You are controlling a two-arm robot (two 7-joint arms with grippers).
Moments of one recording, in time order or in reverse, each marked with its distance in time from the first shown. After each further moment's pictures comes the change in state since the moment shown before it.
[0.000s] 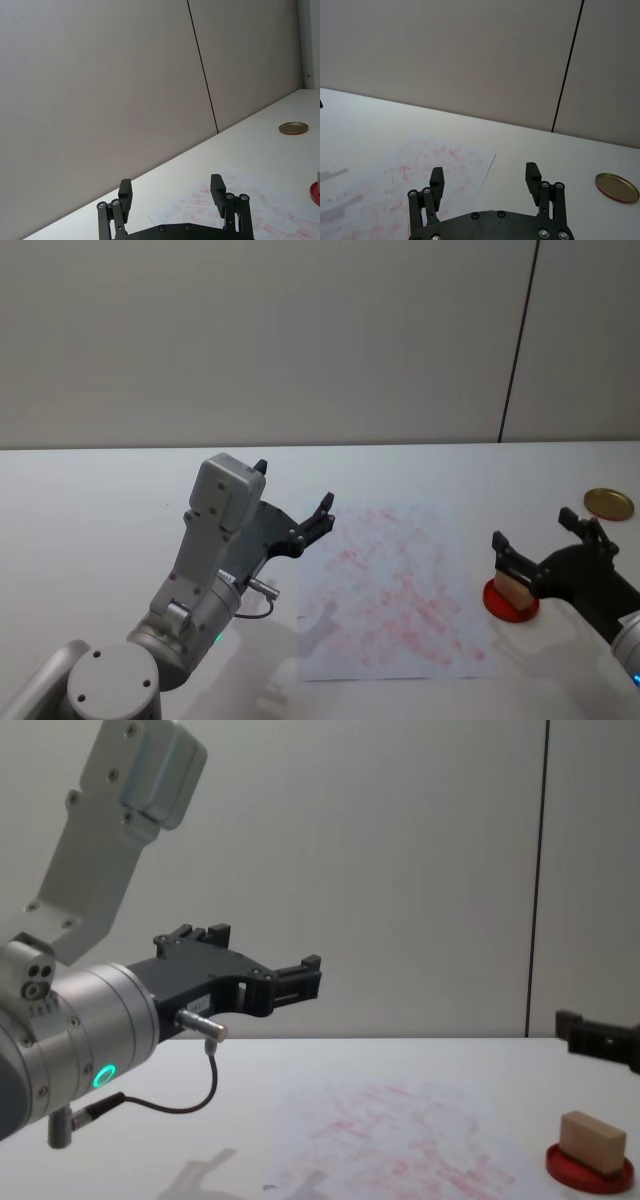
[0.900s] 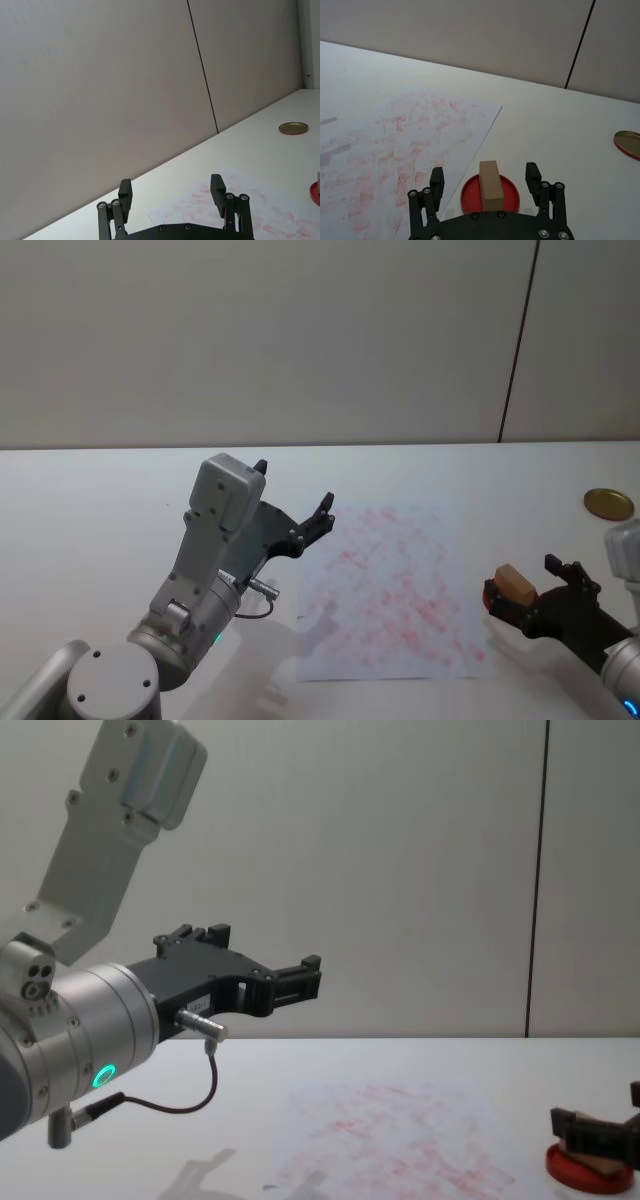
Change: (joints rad) left arm 0.000 0.000 0.000 0.000 0.000 0.000 0.000; right arm 0.032 -0.011 -0.012 0.135 -0.038 0.043 0.074
